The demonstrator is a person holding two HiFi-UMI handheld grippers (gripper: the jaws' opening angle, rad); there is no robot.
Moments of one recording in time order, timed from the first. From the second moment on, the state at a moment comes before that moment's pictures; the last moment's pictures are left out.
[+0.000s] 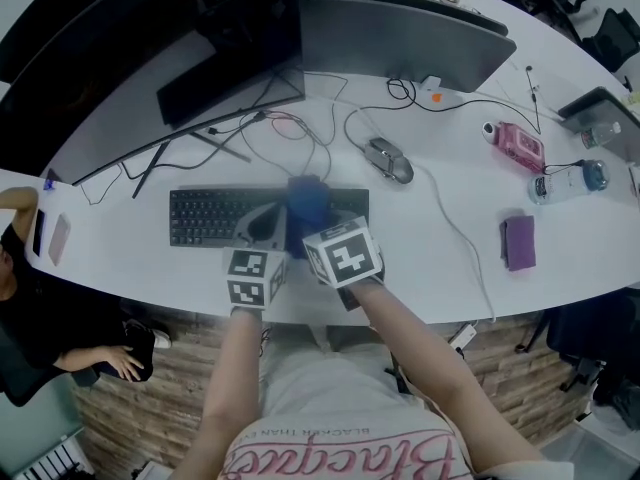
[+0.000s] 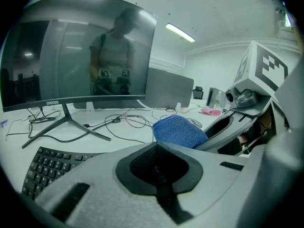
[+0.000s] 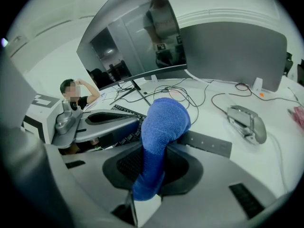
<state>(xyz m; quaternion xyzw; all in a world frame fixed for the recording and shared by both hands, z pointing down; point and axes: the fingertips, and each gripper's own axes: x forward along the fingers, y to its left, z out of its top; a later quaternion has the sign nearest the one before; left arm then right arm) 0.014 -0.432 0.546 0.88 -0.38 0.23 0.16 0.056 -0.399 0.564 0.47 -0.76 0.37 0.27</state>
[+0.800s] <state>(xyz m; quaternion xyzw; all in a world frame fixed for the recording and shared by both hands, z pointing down) 0.088 -0.417 0.544 0.89 -0.36 0.23 0.15 0.138 -0.373 0.564 0.49 -0.75 0.37 0.26</state>
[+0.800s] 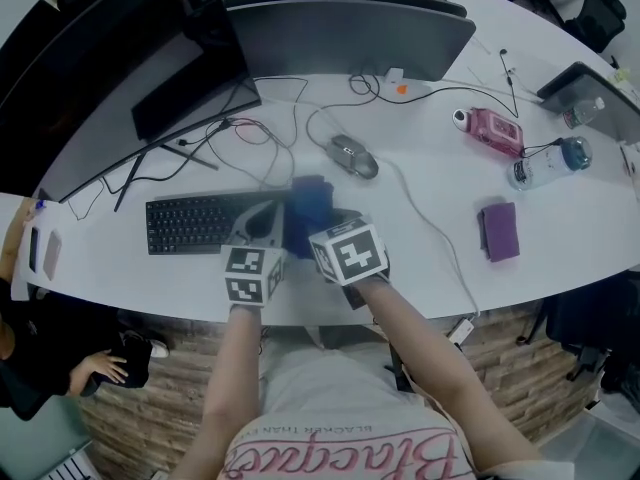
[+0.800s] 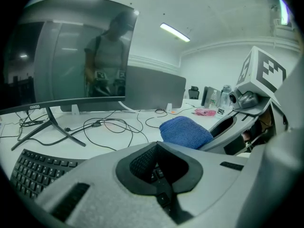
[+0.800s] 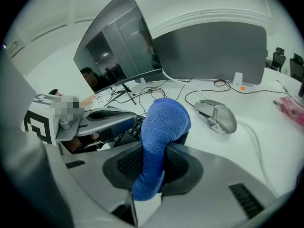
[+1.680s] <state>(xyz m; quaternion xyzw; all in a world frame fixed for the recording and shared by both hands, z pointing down) 0.121 -0.383 0.513 0.90 -0.37 0.21 0.11 0.235 -0.323 0.552 0.56 -0.70 0.35 0.25</state>
